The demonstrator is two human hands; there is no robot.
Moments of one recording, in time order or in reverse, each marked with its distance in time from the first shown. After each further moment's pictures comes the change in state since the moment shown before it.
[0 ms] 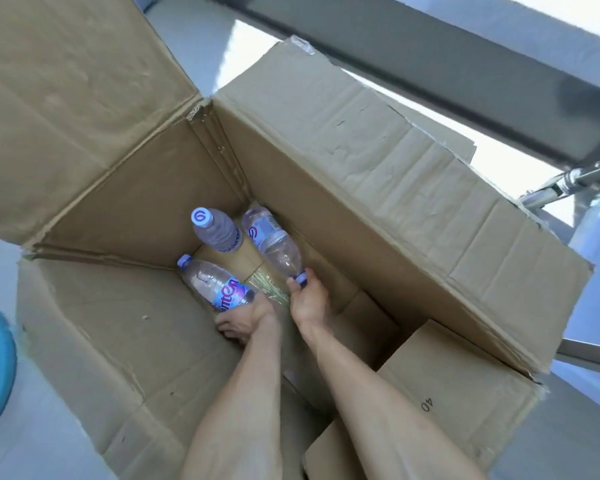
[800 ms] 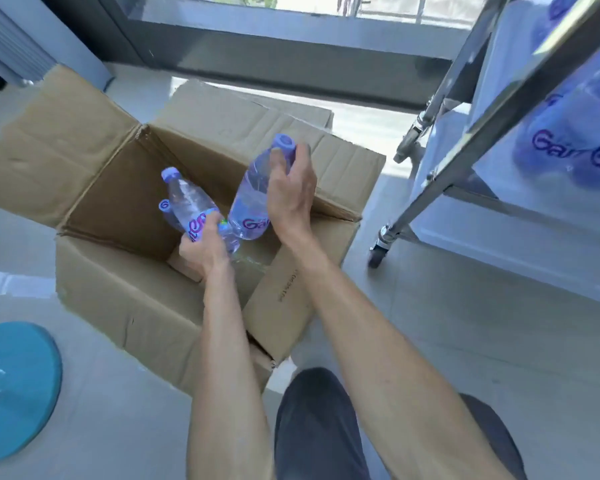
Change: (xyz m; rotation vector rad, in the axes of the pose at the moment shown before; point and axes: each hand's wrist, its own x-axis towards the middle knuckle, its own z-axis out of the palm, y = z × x) left_hand -0.179 0.013 -0.144 -0.362 -0.301 0.600; right_hand -0.180 -0.096 -0.224 0.679 0.431 -0.471
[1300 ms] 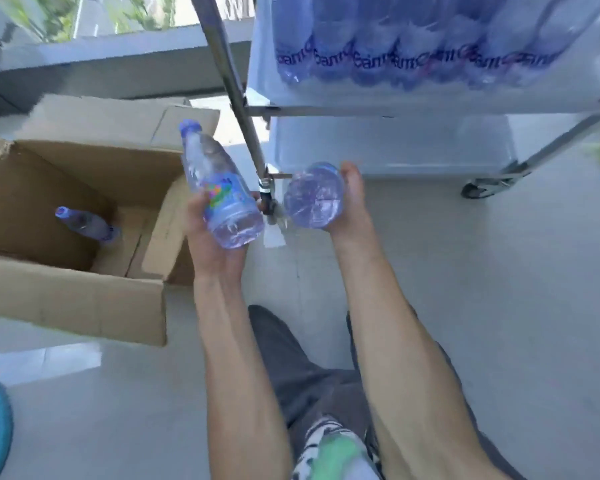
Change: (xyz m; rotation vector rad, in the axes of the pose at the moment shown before) left_hand -0.338 -0.022 -0.105 -0.412 -1.287 -0.245; right_hand -0.182 -0.005 -0.366 0.766 0.091 0.352
